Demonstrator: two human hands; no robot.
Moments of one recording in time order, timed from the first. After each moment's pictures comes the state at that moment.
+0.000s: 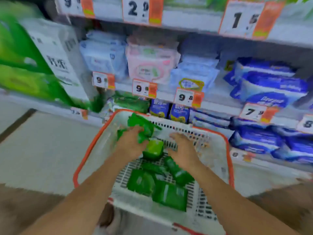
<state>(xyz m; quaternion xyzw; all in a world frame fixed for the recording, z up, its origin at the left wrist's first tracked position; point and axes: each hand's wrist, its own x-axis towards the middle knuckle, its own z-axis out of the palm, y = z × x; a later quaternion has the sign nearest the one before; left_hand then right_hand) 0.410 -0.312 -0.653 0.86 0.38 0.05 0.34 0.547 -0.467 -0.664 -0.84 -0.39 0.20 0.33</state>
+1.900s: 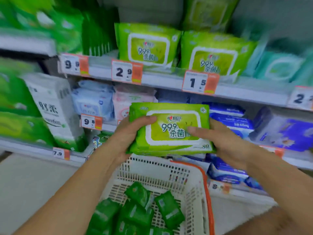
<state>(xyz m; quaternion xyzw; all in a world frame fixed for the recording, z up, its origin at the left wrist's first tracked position) 0.455 -0.355 -0.444 0.51 0.23 0.19 0.81 0.603 -0.534 -0.426 -0.63 -0.33 0.41 0.57</state>
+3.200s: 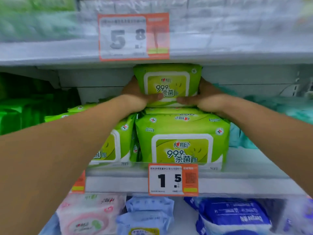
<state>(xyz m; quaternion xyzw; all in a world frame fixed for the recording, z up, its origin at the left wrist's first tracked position) 0.758 -0.227 -0.253 0.87 0.11 0.34 0.33 0.878 -0.422 -0.257 -0.76 -0.43 -0.02 0.49</state>
